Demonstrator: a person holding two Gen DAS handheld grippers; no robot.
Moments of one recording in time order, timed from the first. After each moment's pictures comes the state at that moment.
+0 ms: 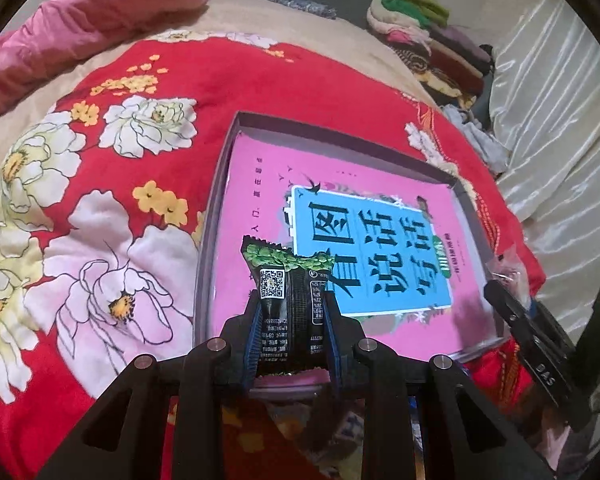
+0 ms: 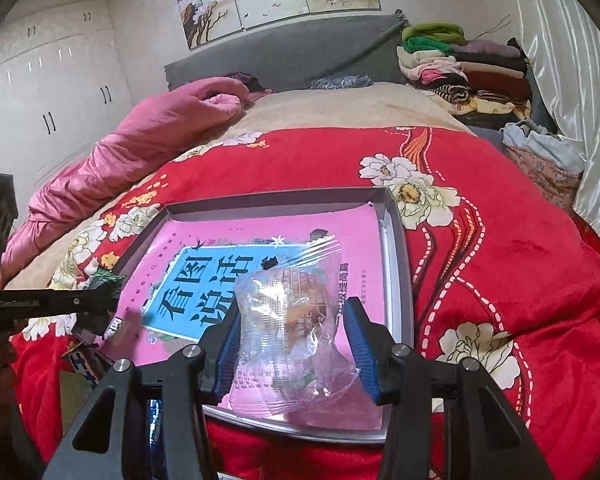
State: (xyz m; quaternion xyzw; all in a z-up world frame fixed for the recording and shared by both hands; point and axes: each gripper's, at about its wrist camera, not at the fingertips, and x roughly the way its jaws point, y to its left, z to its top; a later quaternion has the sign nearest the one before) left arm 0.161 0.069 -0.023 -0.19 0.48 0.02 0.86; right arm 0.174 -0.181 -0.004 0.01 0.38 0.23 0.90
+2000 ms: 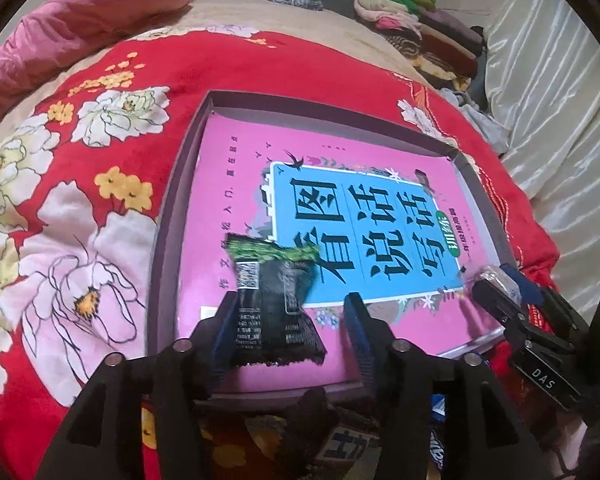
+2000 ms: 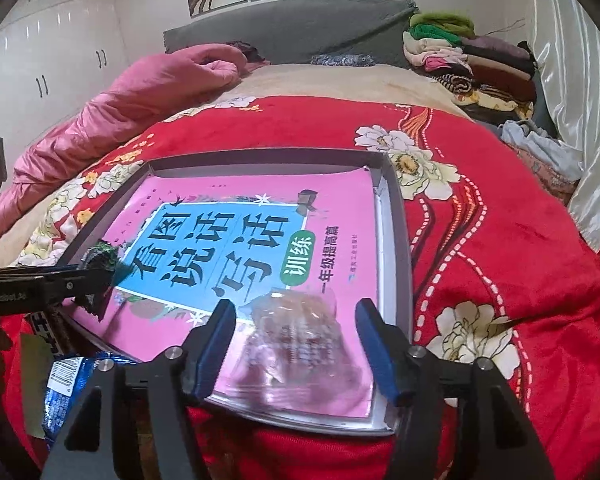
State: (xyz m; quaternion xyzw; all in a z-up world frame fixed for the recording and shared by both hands) left arm 0.166 0.043 -0.042 -0.16 0.48 0.01 0.86; right arm 0.176 -0.174 -0.027 -0.05 0.41 0.21 0.89
